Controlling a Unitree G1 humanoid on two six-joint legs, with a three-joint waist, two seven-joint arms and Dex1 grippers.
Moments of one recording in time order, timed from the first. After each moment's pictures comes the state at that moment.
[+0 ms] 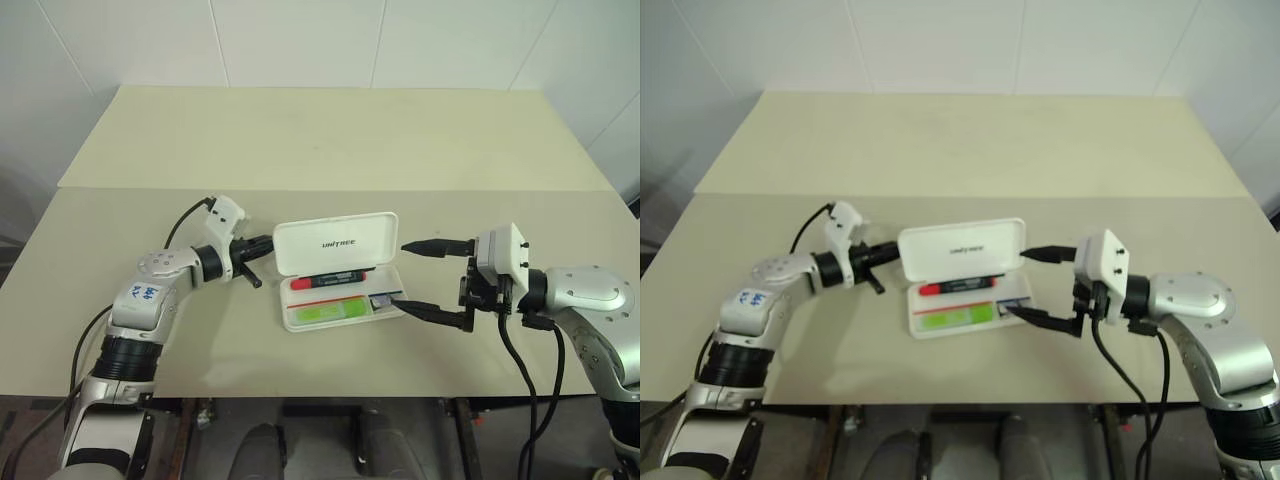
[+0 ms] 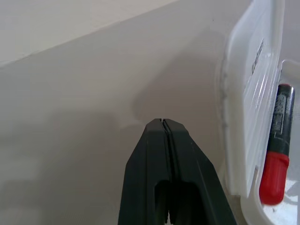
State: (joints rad) left arm -0.55 0.52 -0.02 0.07 -0.35 0.57 -0.67; right arm -0.25 -0.79 -0.08 -0.39 0.55 0.35 1.05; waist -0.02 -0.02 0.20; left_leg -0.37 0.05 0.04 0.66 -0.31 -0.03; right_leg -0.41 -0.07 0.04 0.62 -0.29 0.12
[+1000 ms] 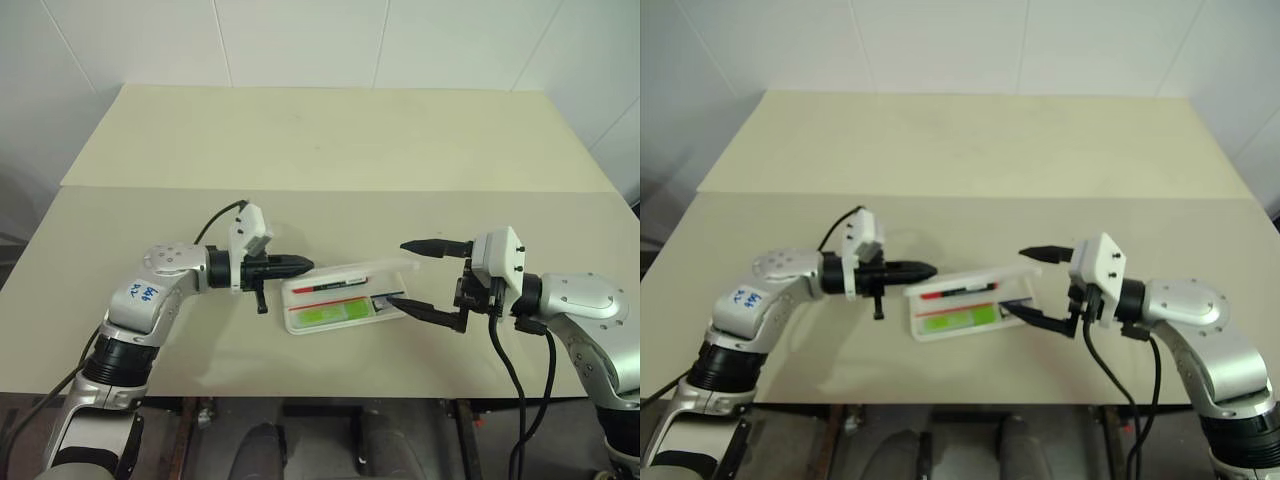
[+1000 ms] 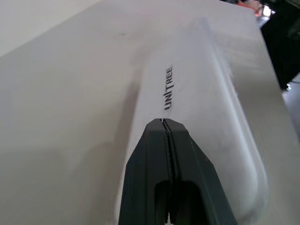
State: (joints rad) left arm -0.55 0.59 -0.14 -0.10 -0.42 0.58 -0.98; right arm -0.22 -0.77 -0.09 -0.43 0.53 0.35 0.99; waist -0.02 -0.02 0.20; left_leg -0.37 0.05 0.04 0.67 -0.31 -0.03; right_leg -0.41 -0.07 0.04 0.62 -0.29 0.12
